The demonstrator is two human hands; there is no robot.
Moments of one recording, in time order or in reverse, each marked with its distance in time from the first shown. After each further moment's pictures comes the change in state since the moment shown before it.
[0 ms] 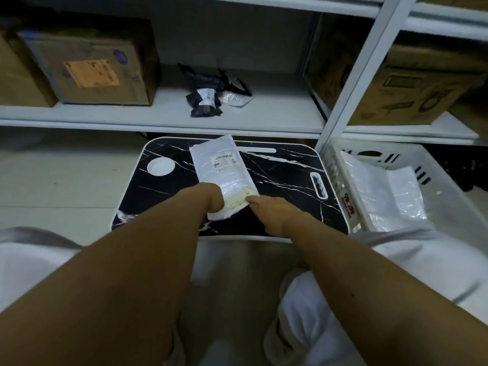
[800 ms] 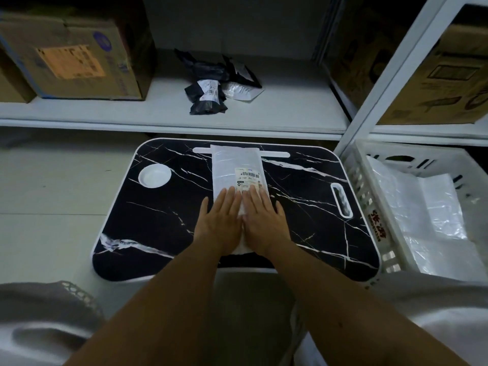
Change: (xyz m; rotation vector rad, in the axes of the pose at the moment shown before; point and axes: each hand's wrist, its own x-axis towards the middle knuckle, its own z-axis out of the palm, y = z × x) left_hand 0.081 0.004 0.076 0.176 0.370 0.157; right_hand 0.076 -0.011 0.048 0.262 0.253 0.312
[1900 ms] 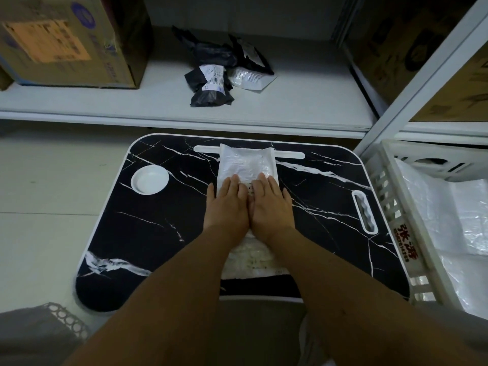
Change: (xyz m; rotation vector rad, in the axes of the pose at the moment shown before) left_hand 0.069 -0.014 0.004 -0.087 0.068 -0.085; right_hand 0.079 0.008 0.007 0.172 0.050 0.095
